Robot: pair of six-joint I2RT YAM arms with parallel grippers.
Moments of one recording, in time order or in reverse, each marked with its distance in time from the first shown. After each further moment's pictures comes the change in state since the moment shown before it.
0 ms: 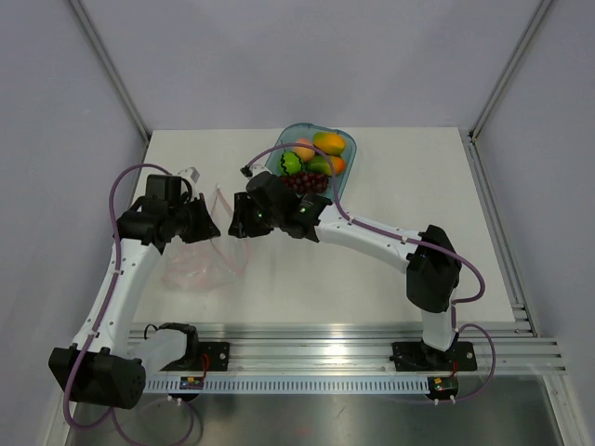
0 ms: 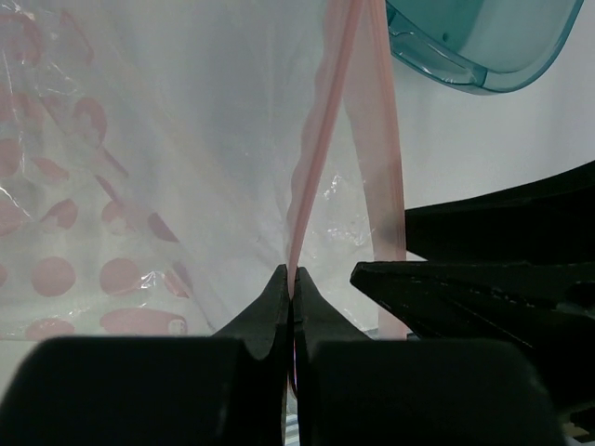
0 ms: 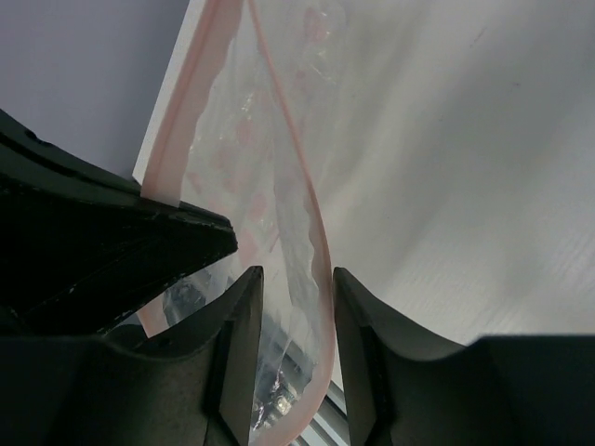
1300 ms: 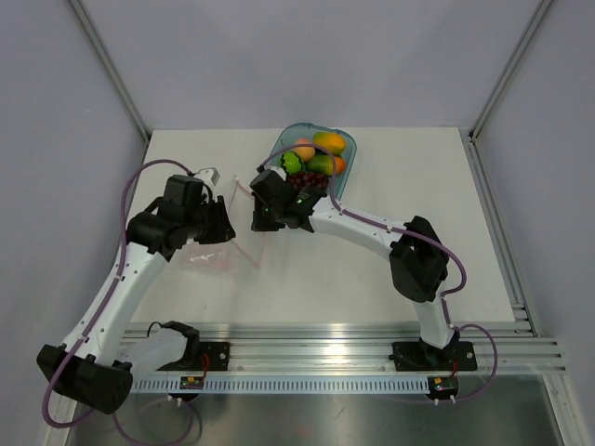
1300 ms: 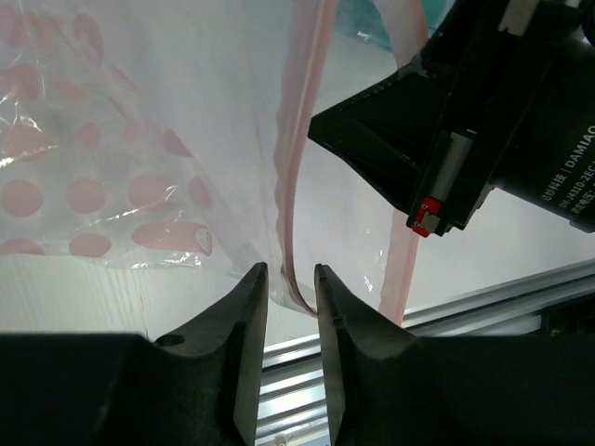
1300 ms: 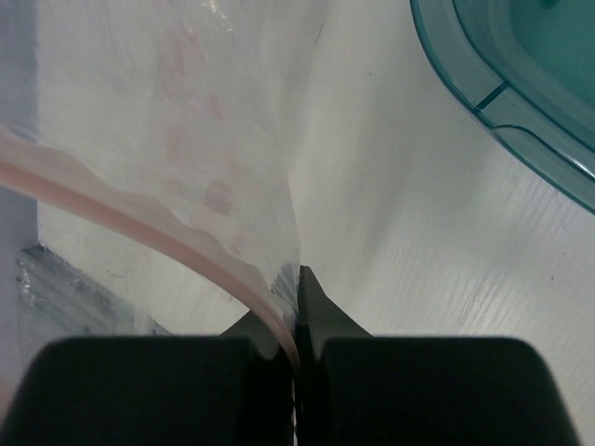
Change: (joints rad) left arm -0.188 -0.021 0.028 -0.001 -0.124 -0.011; right arm -0.070 0.105 0.043 -0.109 0.086 0.067
